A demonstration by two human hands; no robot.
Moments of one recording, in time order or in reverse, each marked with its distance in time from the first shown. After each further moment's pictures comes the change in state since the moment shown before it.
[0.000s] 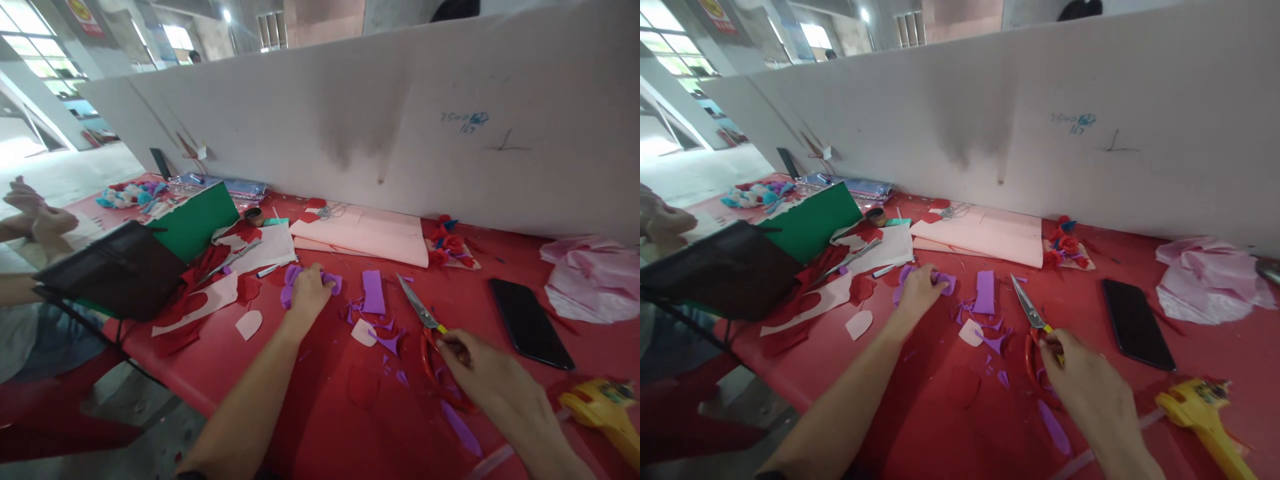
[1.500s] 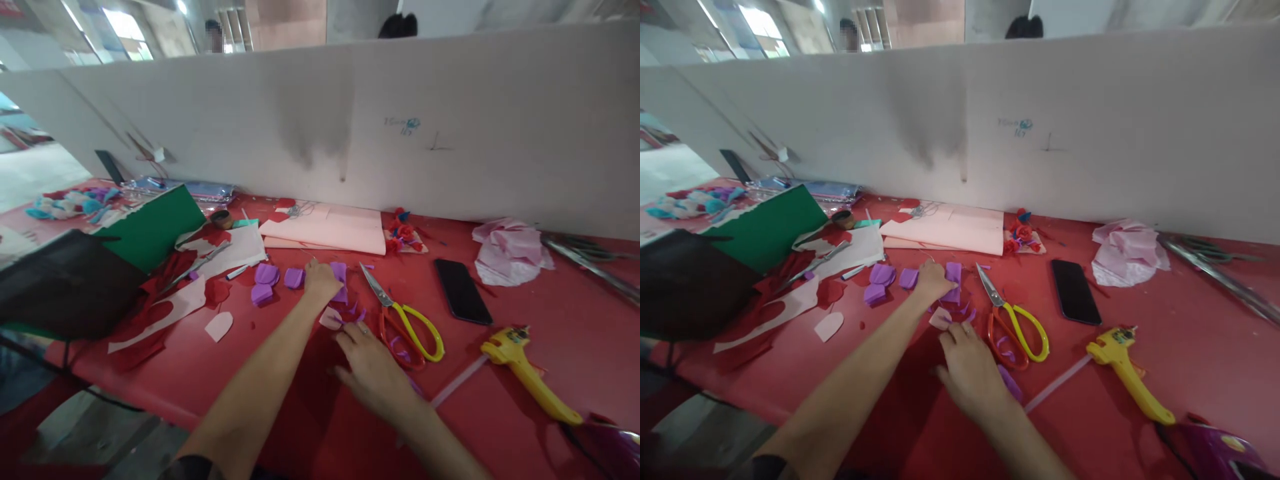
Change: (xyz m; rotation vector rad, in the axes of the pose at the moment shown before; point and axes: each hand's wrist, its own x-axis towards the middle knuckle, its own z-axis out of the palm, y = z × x) left_hand 0.004 0.077 0.045 -0.029 -0.162 0.100; right_hand -0.040 -0.094 0.013 0.059 -0.271 -0.501
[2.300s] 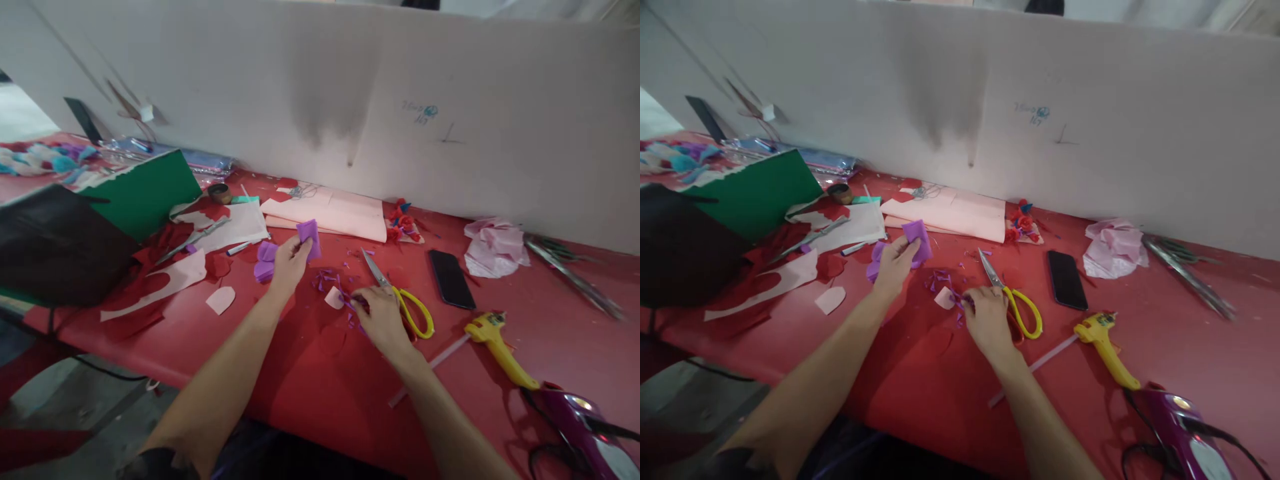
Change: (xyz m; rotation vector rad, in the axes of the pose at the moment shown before) left_hand -0.037 -0.050 -0.044 -1.140 0.230 -0.021; right_hand 0.019 0.040 0.011 0.048 0.340 0.219
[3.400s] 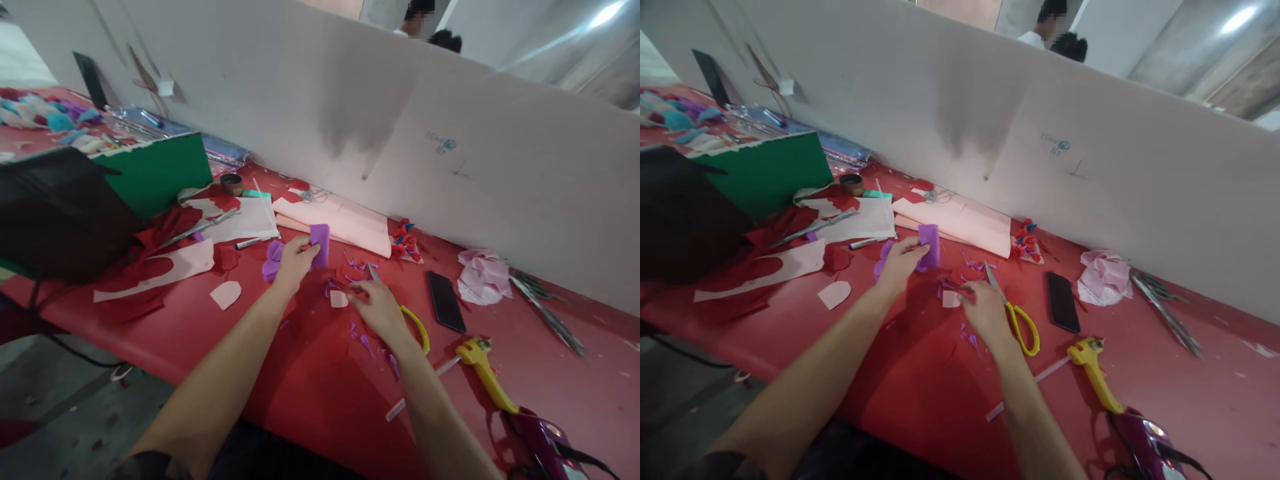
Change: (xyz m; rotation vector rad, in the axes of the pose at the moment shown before) left_hand 0.012 0.002 -0.012 -0.213 0.001 -0.193; right_hand 0.047 -0.012 -0.003 0.140 -0.027 0.035
